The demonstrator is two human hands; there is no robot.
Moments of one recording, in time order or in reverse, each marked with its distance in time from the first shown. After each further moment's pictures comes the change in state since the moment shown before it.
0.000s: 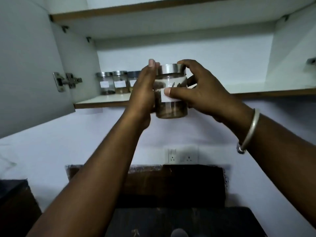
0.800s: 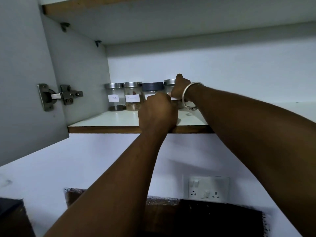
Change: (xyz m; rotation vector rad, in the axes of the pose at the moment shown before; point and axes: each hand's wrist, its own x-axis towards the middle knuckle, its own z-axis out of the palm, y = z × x) left_hand 0.162 -0.095 -0.049 1.191 0.319 0.169; right_hand 0.317 0.142 0.152 -0.483 -0.155 0.241
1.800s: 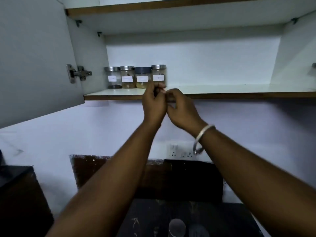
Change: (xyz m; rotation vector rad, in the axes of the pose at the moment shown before) left_hand -0.143 0.052 -0.064 -1.014 0.010 -0.183; right_hand -0.333 0.011 -0.037 0.453 0.200 -0.281
